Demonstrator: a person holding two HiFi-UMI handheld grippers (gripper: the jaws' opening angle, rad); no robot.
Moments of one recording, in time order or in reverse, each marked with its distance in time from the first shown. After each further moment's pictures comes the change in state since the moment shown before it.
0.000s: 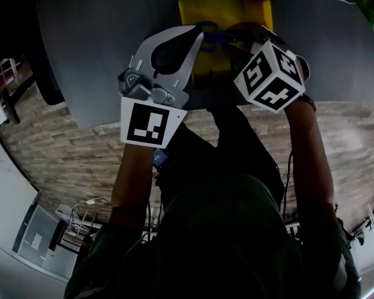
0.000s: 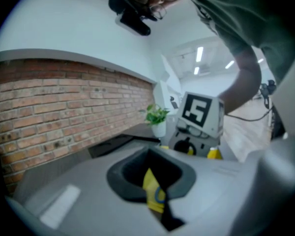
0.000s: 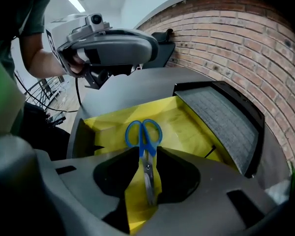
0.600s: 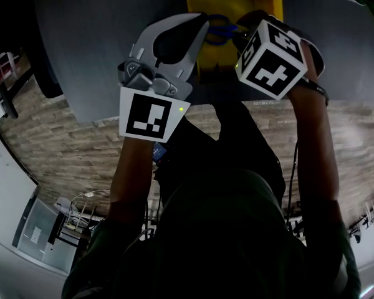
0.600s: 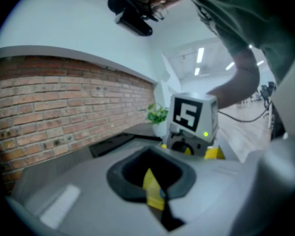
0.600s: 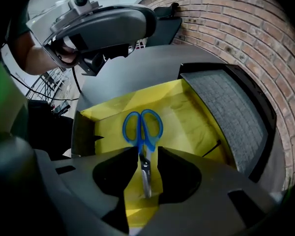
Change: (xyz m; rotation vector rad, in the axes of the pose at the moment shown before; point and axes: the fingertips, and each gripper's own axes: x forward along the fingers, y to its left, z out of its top) left arm -0.001 0.005 -0.008 -0.016 0.004 -0.002; right arm 0.009 -0.001 -0.012 -0.032 0.242 0.084
